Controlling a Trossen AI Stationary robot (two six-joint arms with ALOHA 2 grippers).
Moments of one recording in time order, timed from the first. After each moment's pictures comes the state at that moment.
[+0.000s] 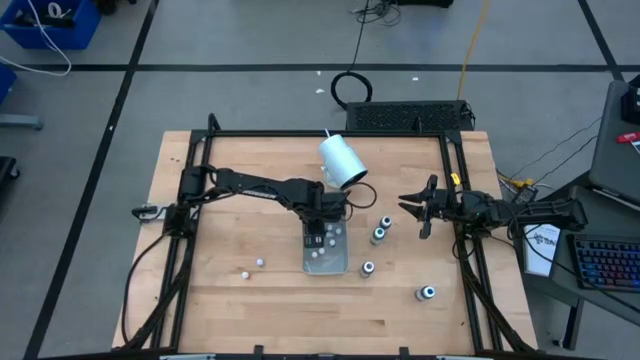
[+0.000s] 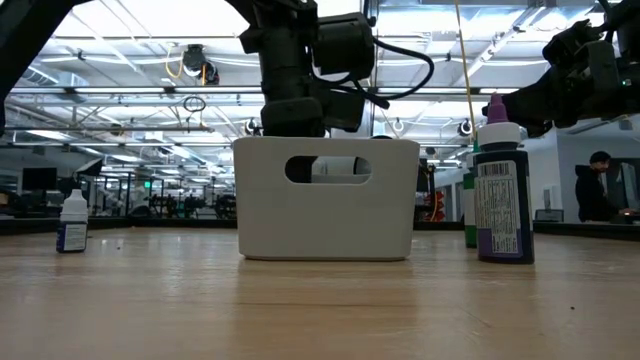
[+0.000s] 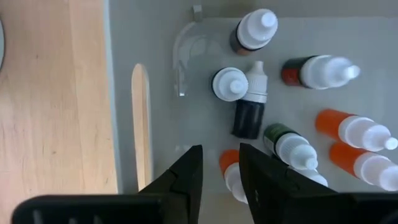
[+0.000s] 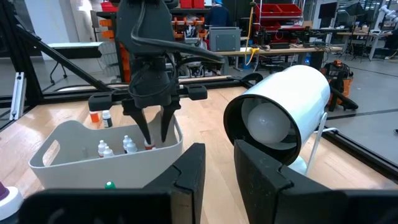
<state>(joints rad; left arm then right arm) 0.03 2.07 1.59 -0.88 0.03 0.00 0.02 0.14 0.02 0.08 0.26 0.04</state>
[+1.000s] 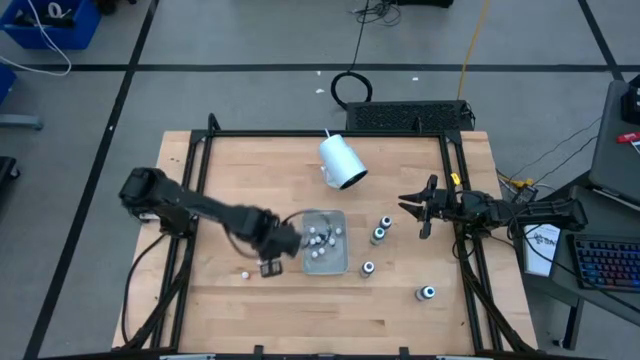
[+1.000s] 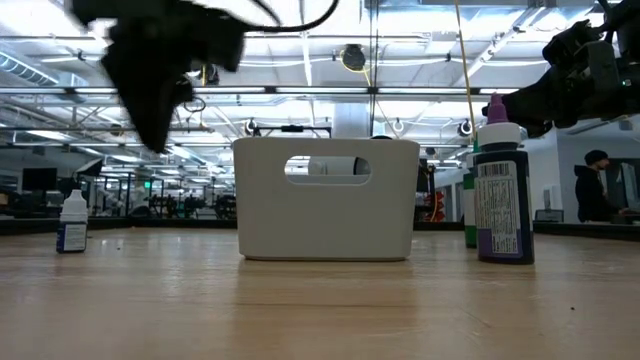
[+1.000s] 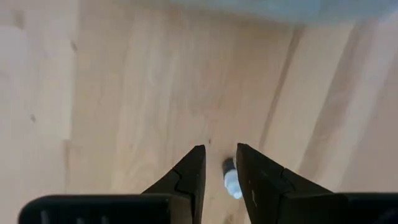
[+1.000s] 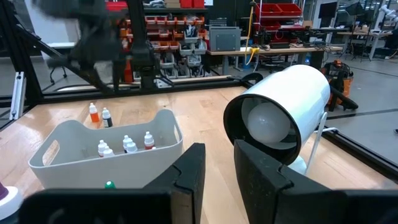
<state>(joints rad) -0.26 1.67 1.26 -1.05 -0.04 -0.49 0.02 0.14 0.02 0.08 0.26 0.04</state>
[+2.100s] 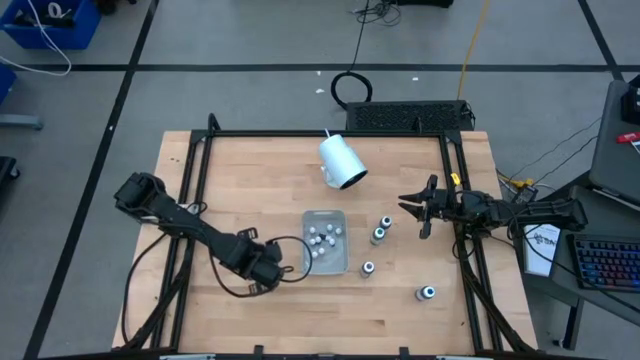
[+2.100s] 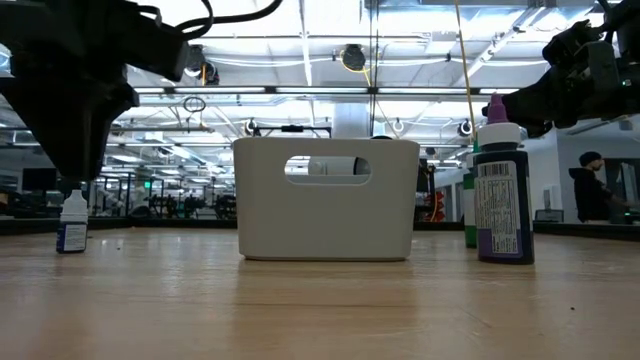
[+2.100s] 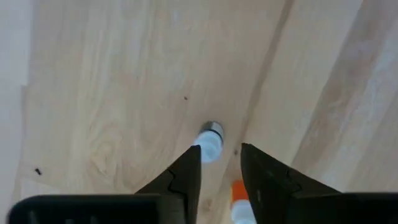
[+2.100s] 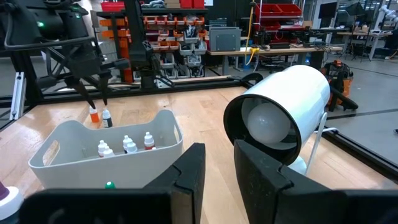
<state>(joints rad) -0.48 1.67 1.12 -1.00 -0.14 -0.77 0.02 0.14 0.02 0.08 0.26 0.04</state>
